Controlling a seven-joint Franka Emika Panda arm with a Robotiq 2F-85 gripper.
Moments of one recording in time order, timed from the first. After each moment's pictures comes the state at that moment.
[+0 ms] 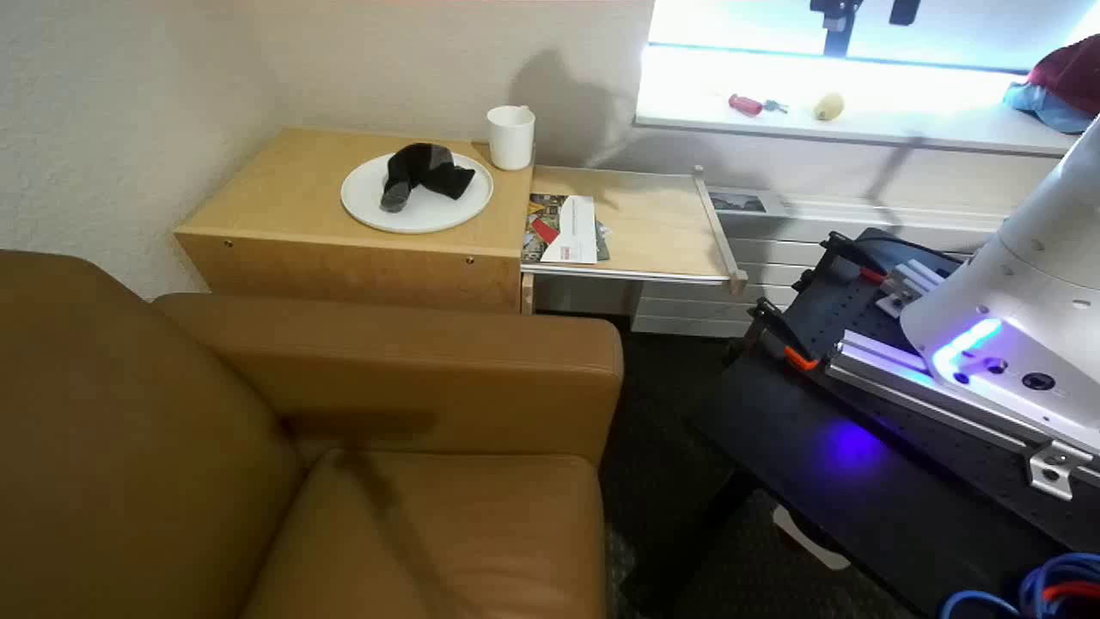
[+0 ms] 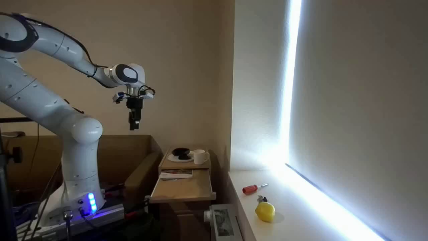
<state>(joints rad) 0.04 -0.78 0.26 -2.68 0.02 1.71 0.43</state>
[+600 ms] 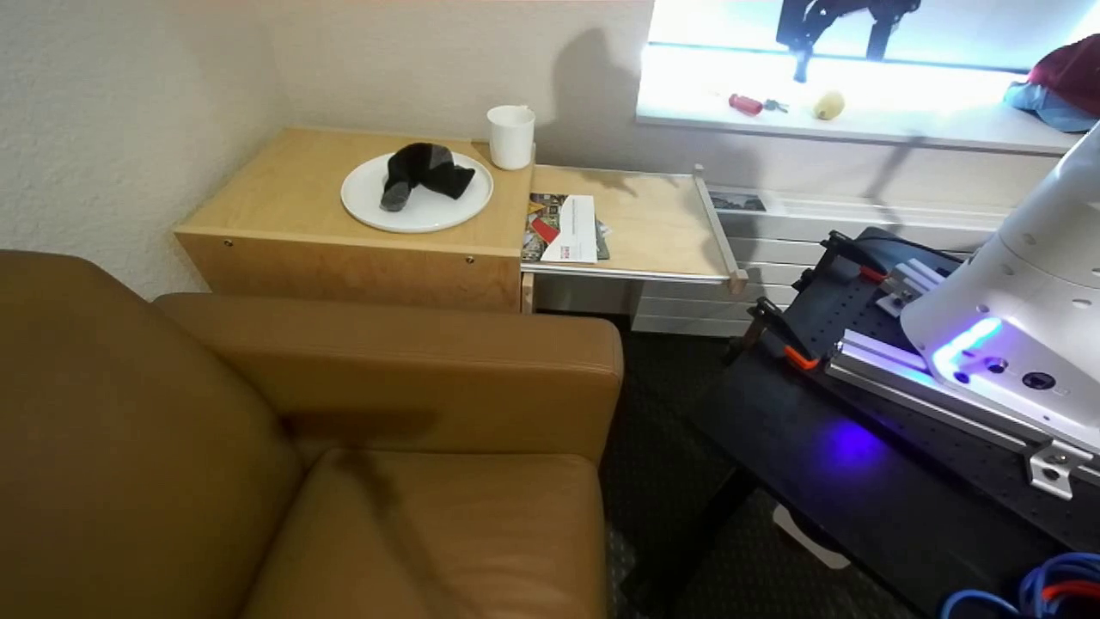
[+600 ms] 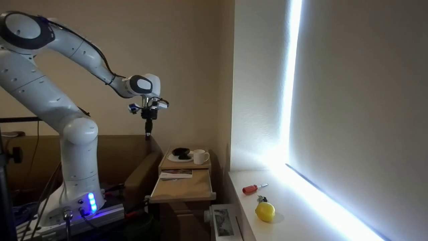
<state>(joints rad) -0.13 -0.62 0.17 -2.74 -0.05 1.92 0.55</state>
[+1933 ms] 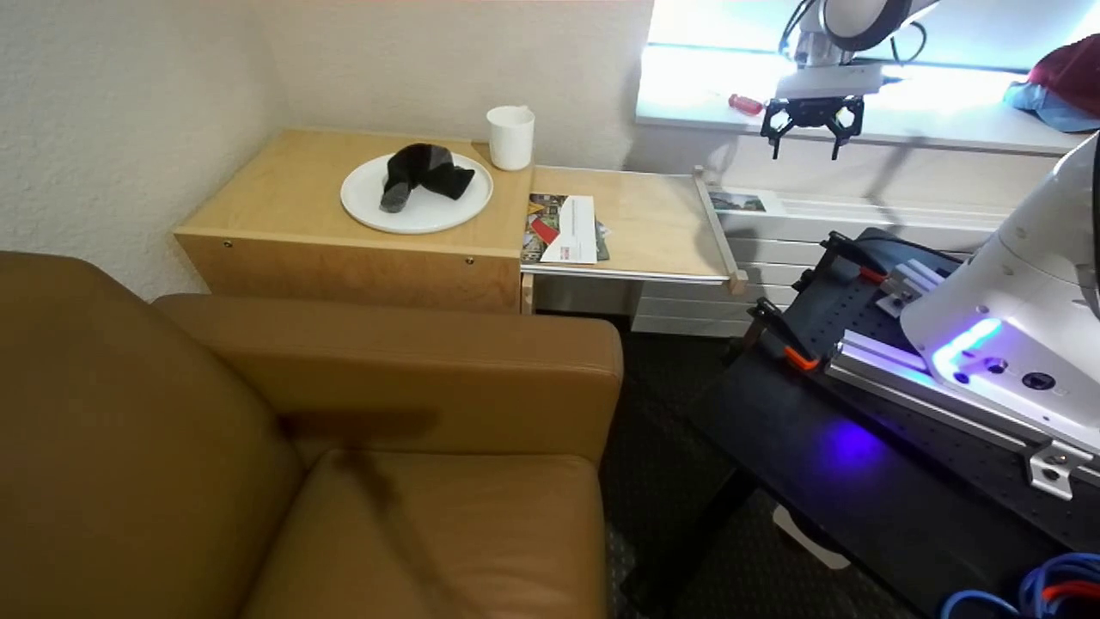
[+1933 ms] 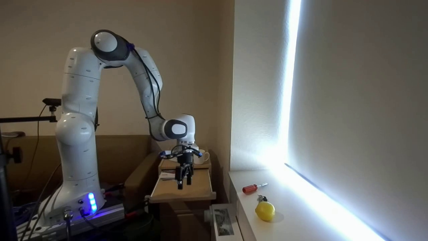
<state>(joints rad) -0.31 0.17 -0.24 -2.60 -0.48 2.65 1.04</state>
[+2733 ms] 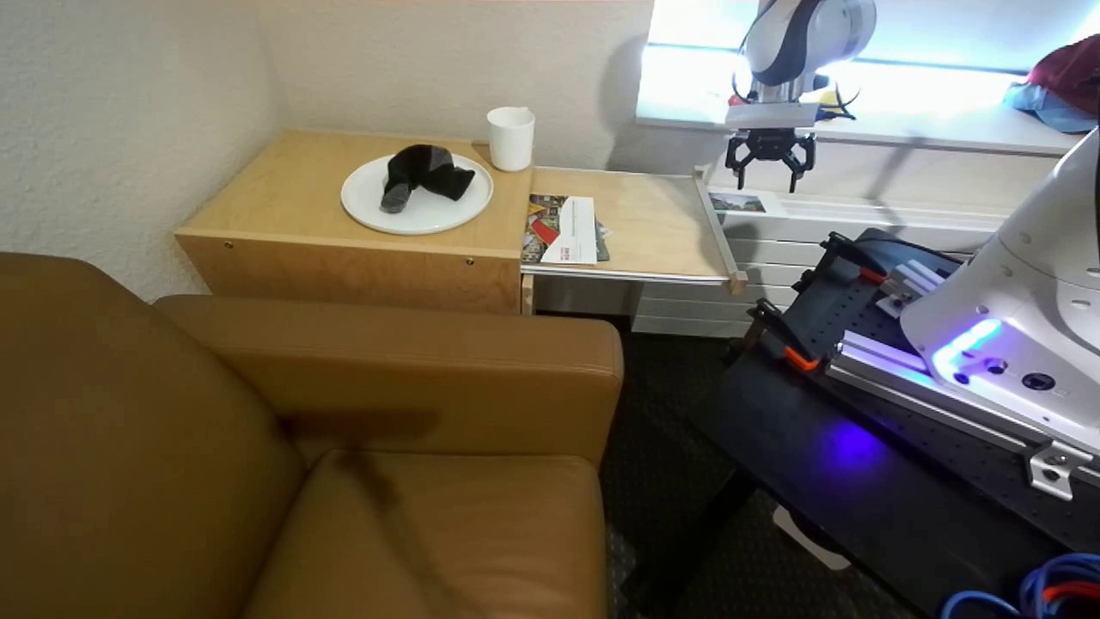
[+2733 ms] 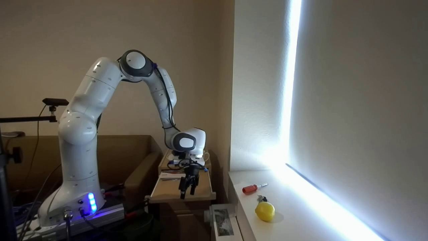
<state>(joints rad) -0.17 0.47 -0.28 -2.39 -0.09 2.63 0.92</state>
